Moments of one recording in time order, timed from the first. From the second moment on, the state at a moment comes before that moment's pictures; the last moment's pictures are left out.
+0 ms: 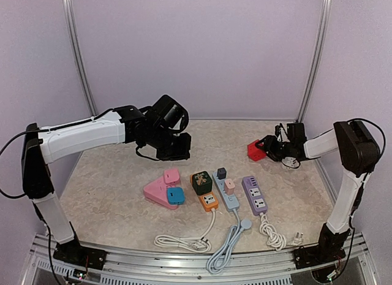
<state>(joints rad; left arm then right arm) -0.88 1.77 1.57 -0.70 -0.02 -0.71 0.13 1.90 0.96 0.34 -0.47 0.68</state>
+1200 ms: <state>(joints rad) -0.89 1.82 1.61 -0.70 -0.01 -0.68 0.13 1.76 0.96 0.04 -0.19 0.51</state>
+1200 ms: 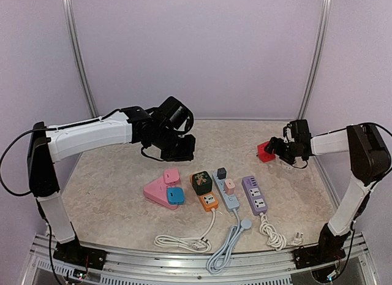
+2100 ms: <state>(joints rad) -0.88 1.83 1.61 -0.69 0.01 -0.68 0.29 1.54 0.97 -0.18 -0.05 0.41</state>
